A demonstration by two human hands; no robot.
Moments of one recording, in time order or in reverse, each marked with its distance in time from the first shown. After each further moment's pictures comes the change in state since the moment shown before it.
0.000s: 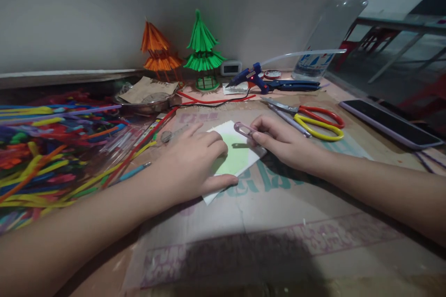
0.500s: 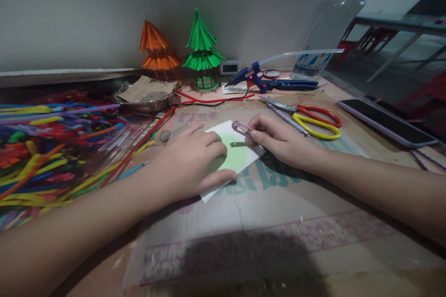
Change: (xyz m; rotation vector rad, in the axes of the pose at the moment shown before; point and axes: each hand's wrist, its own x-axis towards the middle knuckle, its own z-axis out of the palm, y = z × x) left_hand -0.001 -0.003 0.002 0.047 0.047 0.079; right_hand 0.000 -0.002 0.000 0.032 -0.007 0.013
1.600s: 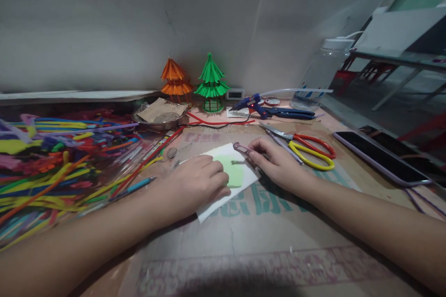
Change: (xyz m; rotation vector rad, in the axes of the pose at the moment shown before) left_hand -0.008 0.001 0.022 0.036 0.124 0.092; right_hand 0.006 0.004 -0.007 -0.163 0.092 -0.045
